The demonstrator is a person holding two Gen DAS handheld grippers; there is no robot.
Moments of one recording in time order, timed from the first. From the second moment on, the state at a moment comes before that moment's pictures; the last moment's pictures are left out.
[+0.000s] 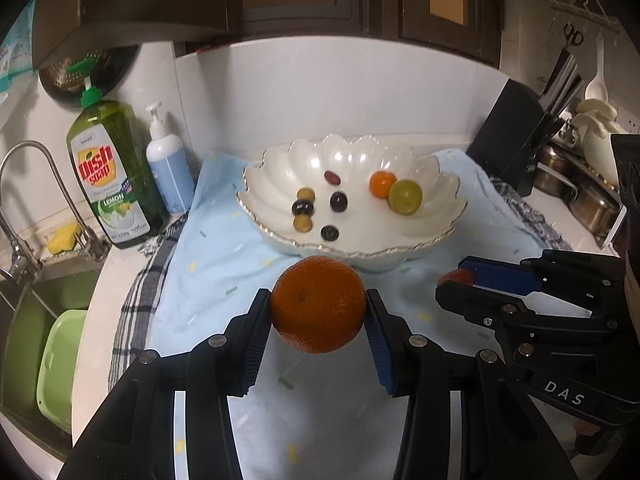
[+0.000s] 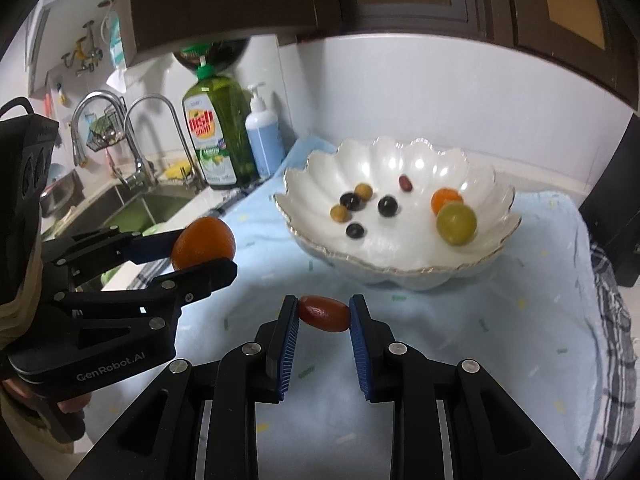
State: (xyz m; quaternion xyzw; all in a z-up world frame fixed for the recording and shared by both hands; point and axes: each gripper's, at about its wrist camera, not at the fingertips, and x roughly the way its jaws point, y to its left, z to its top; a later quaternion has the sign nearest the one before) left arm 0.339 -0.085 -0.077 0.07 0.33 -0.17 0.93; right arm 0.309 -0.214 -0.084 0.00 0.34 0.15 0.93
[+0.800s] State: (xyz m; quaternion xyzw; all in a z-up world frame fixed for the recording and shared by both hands) left arm 0.371 -0.109 -0.012 0.06 0.26 -0.17 0.95; right arm 0.330 -0.242 -0.012 -0.02 0.23 0.11 0.97
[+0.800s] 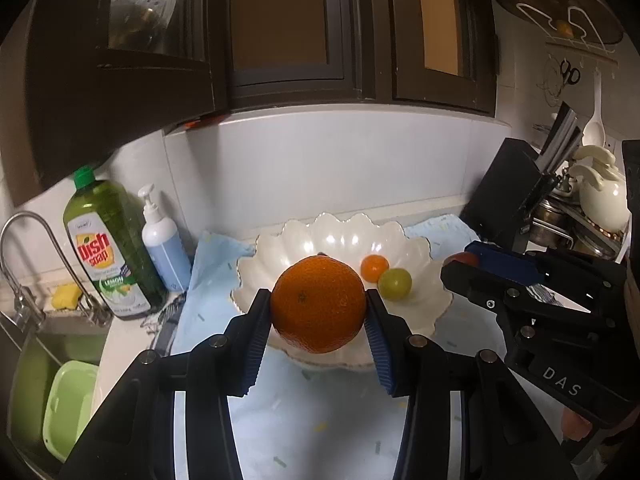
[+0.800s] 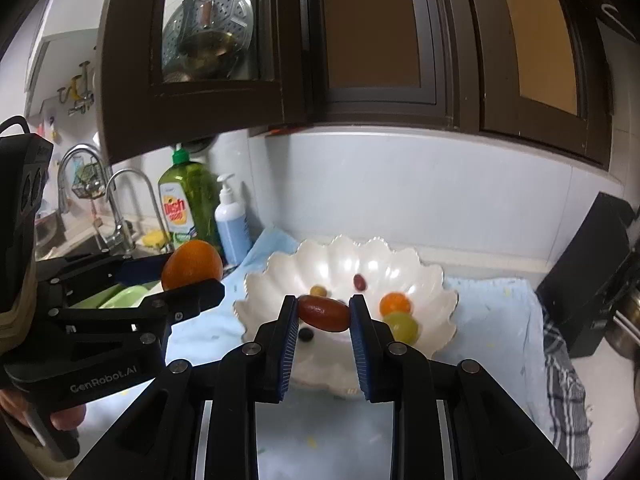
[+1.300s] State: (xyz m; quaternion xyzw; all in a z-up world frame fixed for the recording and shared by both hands) left arm 0.427 -0.124 -0.004 0.07 0.25 -0.16 0.95; right arm 0.399 -0.249 -0.014 -0.03 0.25 0.09 0.96
